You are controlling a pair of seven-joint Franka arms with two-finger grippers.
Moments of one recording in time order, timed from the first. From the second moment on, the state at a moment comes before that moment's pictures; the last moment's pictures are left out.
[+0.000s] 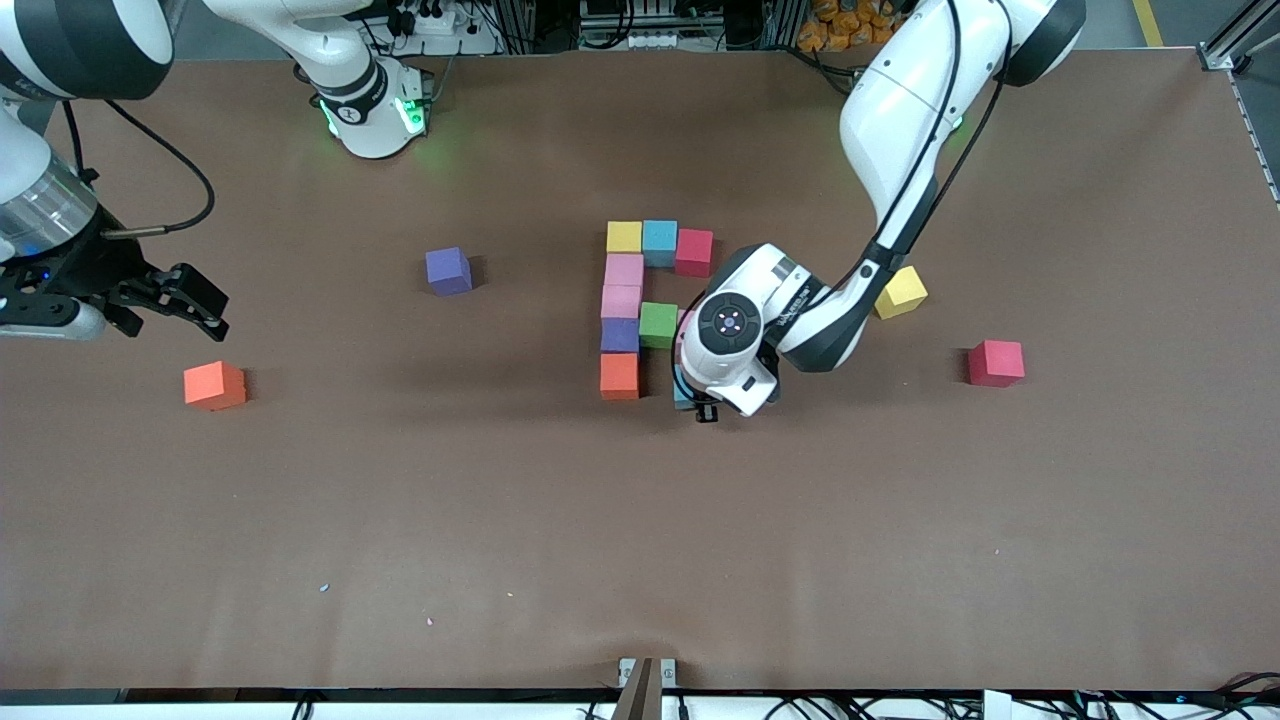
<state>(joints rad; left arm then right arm) -0.48 0.81 -0.24 -1.47 0.11 2.22 -2.36 0.11 0.00 -0.02 -1.69 -0.03 1.87 0.17</state>
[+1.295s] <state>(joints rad) -0.54 0.87 -0.24 -1.45 0.11 2.32 -2.35 0.11 0.01 -0.02 -1.69 -0.03 1.87 0.17</state>
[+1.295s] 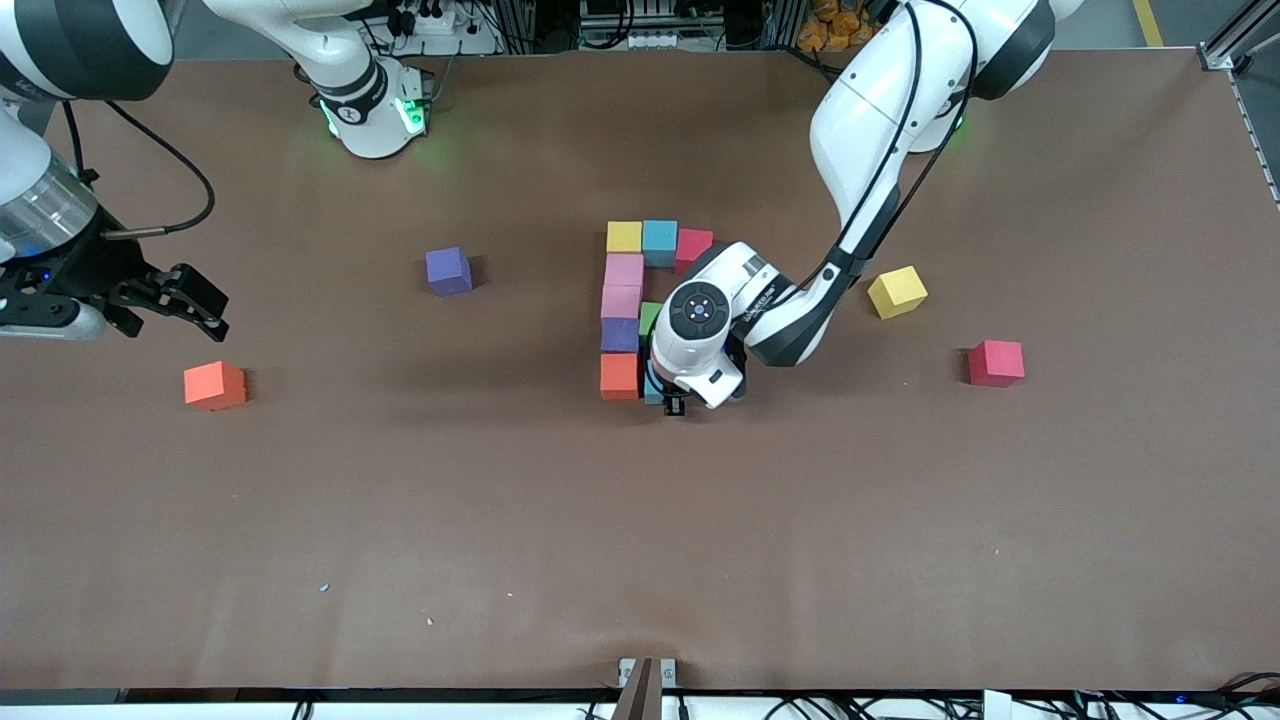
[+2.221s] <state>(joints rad) -0.55 0.87 -0.24 -1.45 0.11 2.34 -2.35 0.11 0.01 -0.02 -1.69 -0.03 1.87 0.17</state>
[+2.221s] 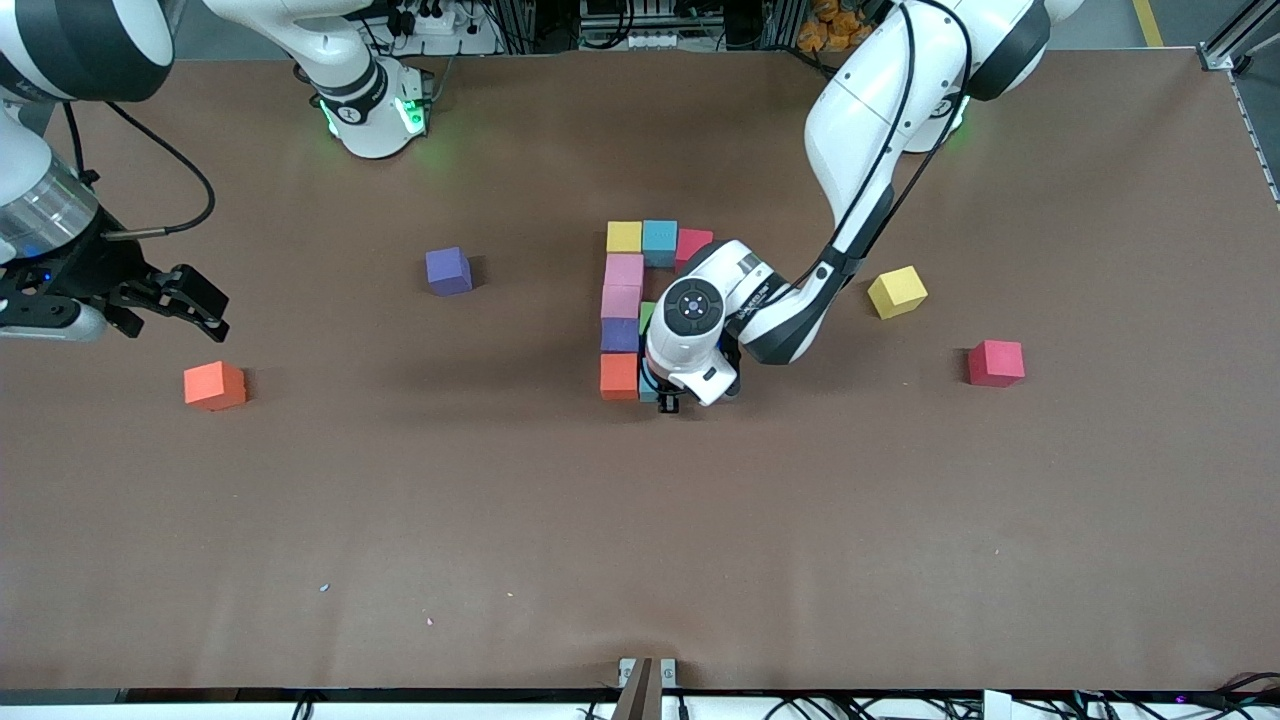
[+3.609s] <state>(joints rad) -0.49 0.67 -0.23 -1.51 0.11 2.12 -2.11 0.10 0.01 -0.03 -1.68 -0.03 1.86 0.17</state>
